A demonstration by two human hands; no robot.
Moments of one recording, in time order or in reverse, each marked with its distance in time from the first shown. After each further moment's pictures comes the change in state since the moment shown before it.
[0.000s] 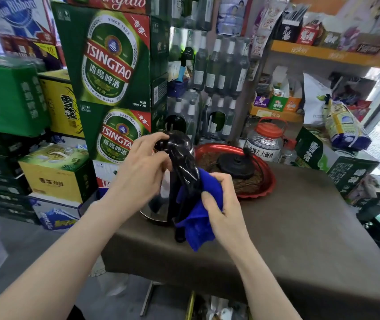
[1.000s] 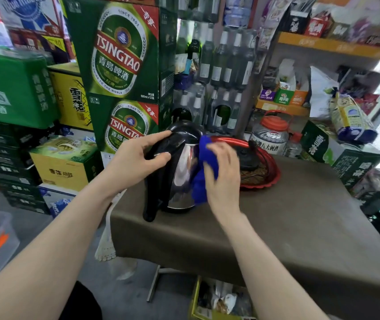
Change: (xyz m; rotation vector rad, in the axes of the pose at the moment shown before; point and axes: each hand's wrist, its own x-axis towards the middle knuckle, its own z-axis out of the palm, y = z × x) left_hand -0.010 -0.014 -0.032 -0.543 -0.123 -0.313; right_hand 0.041 0.022 0.026 -0.482 0.350 -0.309
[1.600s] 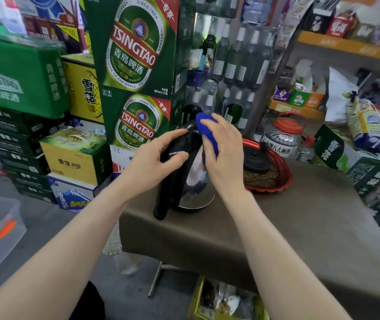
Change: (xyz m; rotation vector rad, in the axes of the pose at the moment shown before) left_hand -0.001 -0.020 0.011 -0.064 0.015 0.067; right_hand 0.050 -0.020 0.025 -0.113 -0.022 -0.251
